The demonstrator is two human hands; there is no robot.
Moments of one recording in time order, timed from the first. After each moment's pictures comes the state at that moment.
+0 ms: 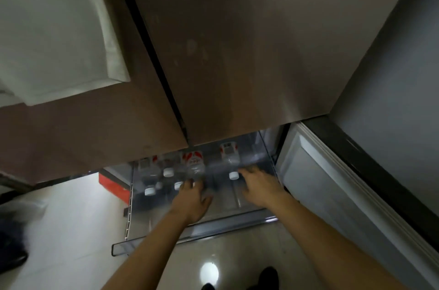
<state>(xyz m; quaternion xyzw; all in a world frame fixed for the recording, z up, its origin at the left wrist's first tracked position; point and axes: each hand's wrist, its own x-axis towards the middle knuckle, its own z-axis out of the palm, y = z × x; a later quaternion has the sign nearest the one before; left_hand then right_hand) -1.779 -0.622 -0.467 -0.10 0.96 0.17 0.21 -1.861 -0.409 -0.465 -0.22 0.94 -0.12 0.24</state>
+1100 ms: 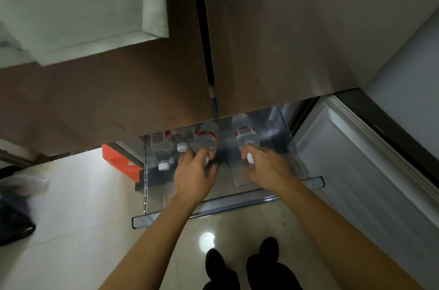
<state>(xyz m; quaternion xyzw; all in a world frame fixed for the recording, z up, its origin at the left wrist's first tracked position) -1.759 -0.642 -0.443 -0.12 0.97 0.23 -0.03 -1.832 -0.445 -0.453 -0.17 0.95 -0.22 0.17</state>
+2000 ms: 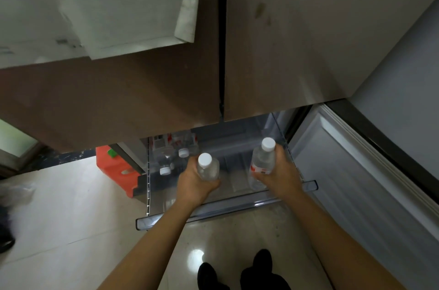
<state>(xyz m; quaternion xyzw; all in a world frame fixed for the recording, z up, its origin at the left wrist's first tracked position) -1.744 -0.649 -0.462 -0.23 0.86 0.44 0.03 -1.805 -0.420 -0.452 0.00 0.92 -0.39 0.09</state>
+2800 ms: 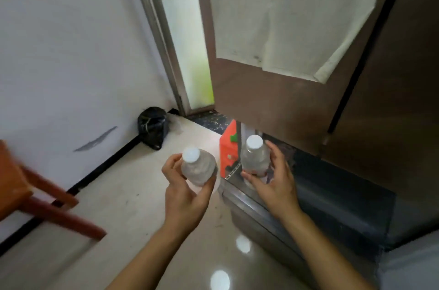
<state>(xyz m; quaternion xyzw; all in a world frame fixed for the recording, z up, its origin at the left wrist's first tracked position) -1.561 -0.603 -0.330 -0.44 0.73 0.29 -0.44 -1.770 -0.539 -0.377 -0.44 0.69 -0.54 0.17</state>
